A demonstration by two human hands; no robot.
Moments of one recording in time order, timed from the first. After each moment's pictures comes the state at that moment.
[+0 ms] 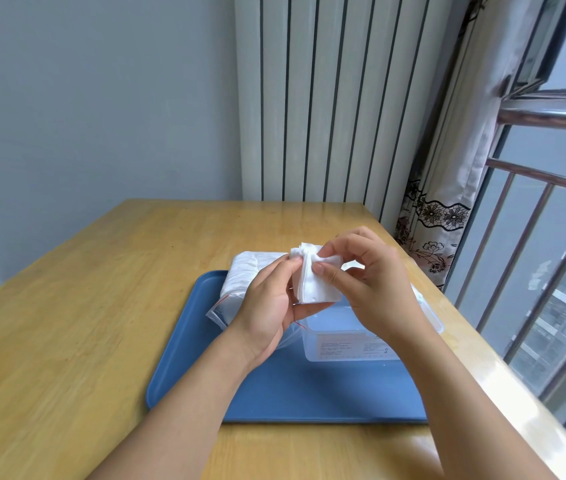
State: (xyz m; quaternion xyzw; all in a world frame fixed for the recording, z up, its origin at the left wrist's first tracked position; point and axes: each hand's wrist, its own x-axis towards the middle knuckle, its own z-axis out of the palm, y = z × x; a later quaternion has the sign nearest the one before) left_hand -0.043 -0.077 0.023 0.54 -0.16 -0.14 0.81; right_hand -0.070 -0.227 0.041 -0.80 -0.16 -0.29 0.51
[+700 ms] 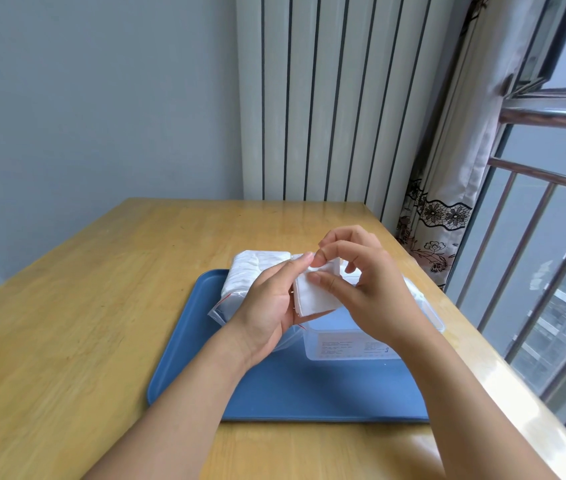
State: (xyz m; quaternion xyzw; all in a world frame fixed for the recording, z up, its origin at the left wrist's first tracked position) left_hand -0.048 -0.073 0.030 0.55 -0.16 -0.18 0.80; right_hand -0.074 -0.230 0.041 -0.84 -0.20 -0.29 0.41
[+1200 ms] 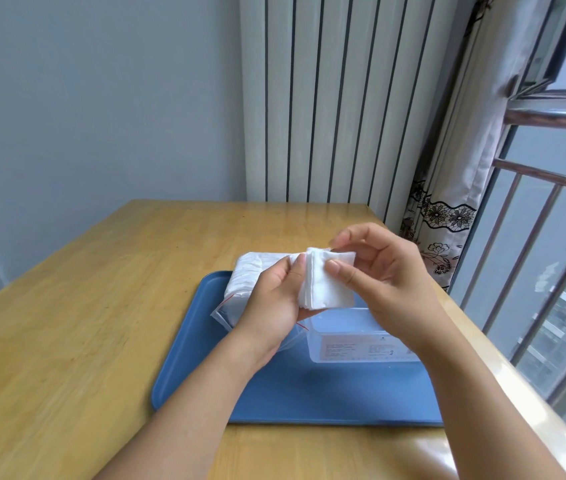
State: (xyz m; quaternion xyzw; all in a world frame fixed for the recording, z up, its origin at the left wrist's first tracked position) left_hand -0.045 -0.078 0.021 0.61 -0.16 -0.08 0.77; right_hand -0.083 -0.234 0.051 -0.71 -0.24 -0.22 0.63
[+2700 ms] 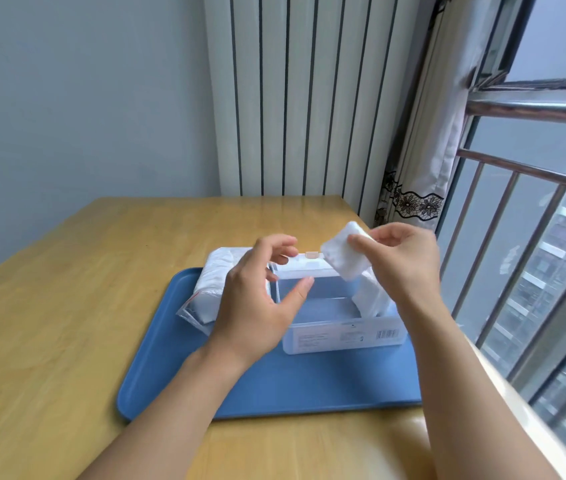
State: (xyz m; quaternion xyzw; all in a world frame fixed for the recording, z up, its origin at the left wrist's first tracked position) left_hand -0.051 -0.083 0.011 0.74 -0.31 0.26 0.53; right_hand -0.068 -0.279 0.051 -0.78 0.19 -0.34 0.49
